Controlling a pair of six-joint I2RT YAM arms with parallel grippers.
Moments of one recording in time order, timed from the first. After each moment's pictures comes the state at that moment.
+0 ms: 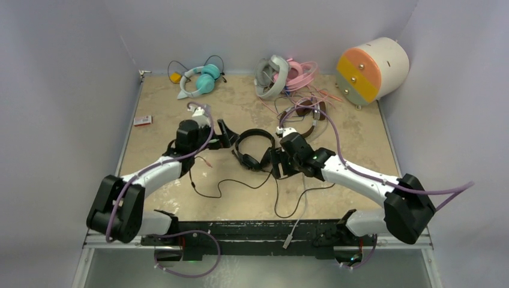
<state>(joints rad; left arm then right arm) -0.33 1.29 0.54 0.37 0.28 -0.57 0.77 1.33 0.81 -0.45 0.11 0.41</state>
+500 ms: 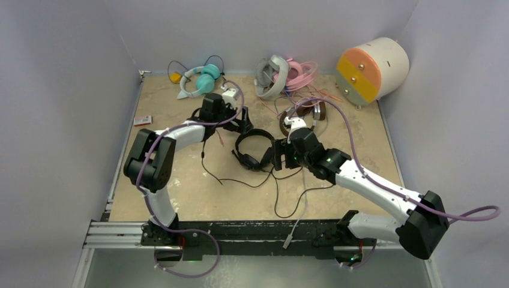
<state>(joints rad) -0.36 1.80 1.07 0.18 0.38 -0.22 0.76 1.18 0.85 -0.44 0.13 0.43</state>
